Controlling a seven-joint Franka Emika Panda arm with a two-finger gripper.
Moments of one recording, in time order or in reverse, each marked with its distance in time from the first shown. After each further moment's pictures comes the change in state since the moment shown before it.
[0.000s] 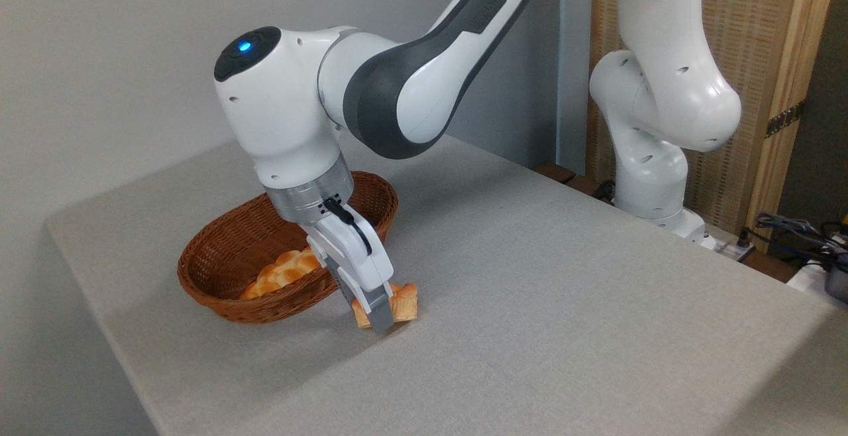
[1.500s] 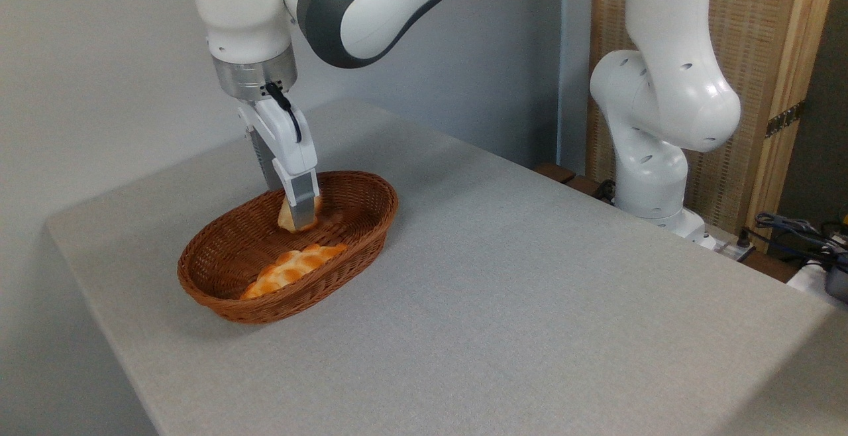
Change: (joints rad) arm -0.014 -0.100 -0.194 0.071 -0.217 0.005 -0.083
